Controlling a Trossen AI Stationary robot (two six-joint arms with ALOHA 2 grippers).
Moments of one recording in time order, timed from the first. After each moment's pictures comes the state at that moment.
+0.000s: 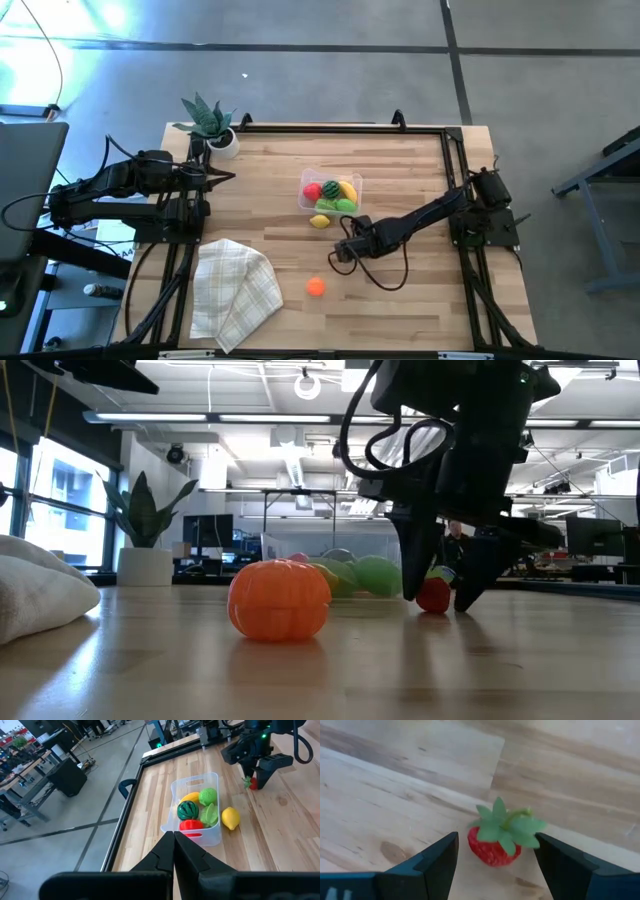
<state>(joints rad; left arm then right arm) 0.24 0.42 0.74 -0.69 -0.17 0.40 0.27 1.87 1.11 -0.56 0.23 1.52</state>
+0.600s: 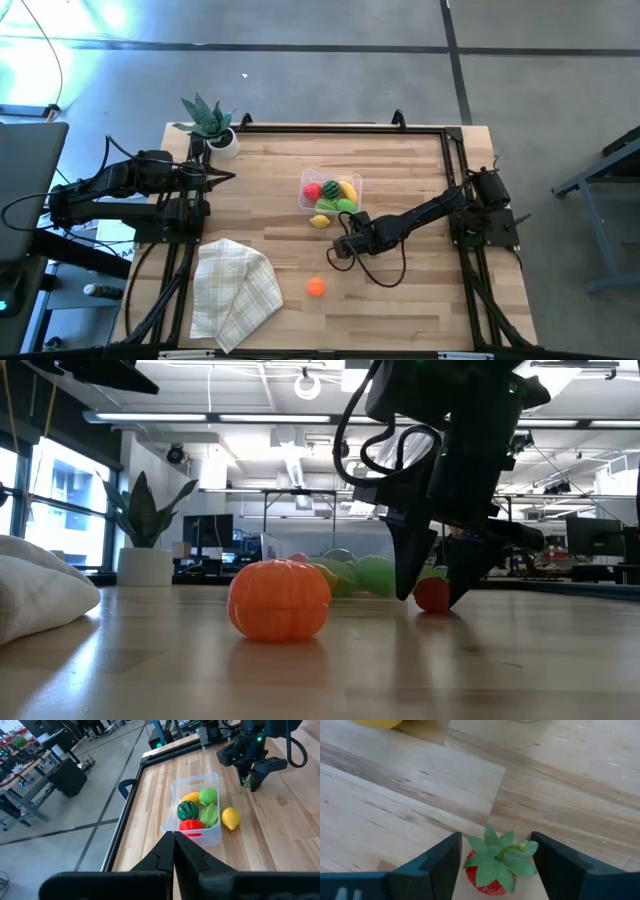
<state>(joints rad) 0.24 0.42 0.74 -0.69 -0.17 0.40 0.25 1.87 1.11 -0.55 0.25 1.47</state>
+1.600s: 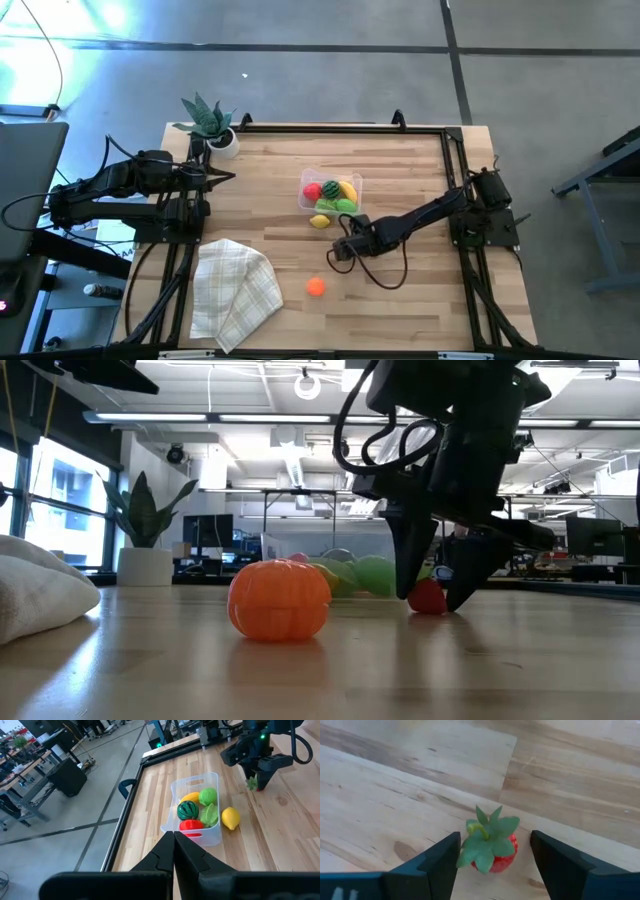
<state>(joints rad) 0.24 0.42 0.74 -0.69 -0.17 0.40 0.28 1.87 1.11 -0.54 0.16 1.55</state>
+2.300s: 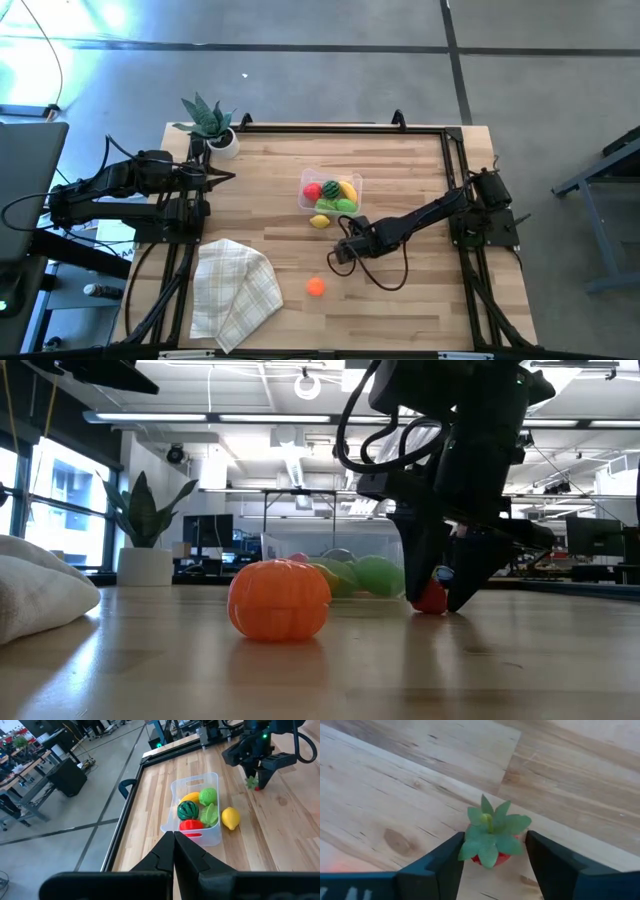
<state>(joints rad) 0.24 0.42 0.74 -0.69 -0.17 0.40 0.29 1.87 1.11 -0.54 0.16 1.46</state>
